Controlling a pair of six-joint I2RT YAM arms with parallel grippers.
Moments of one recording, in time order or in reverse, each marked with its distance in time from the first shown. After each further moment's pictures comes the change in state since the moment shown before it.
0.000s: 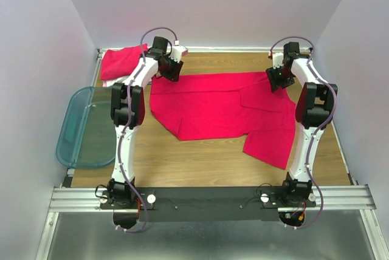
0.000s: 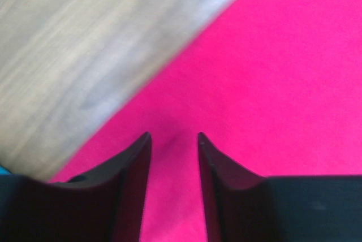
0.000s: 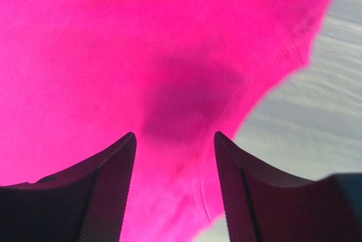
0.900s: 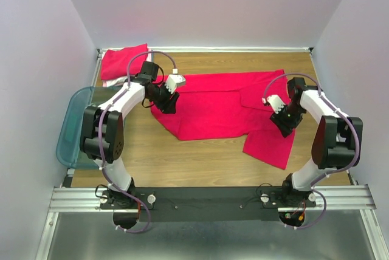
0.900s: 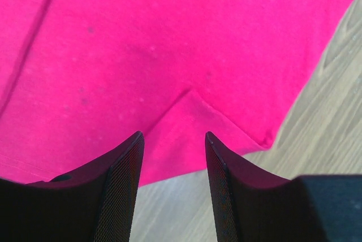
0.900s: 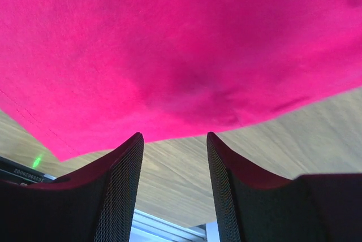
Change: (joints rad) left arm -0.026 -0.660 -0.849 0.035 0.241 0.221; right arm 0.002 -0.652 -0.805 -0.180 -0.008 -0.482
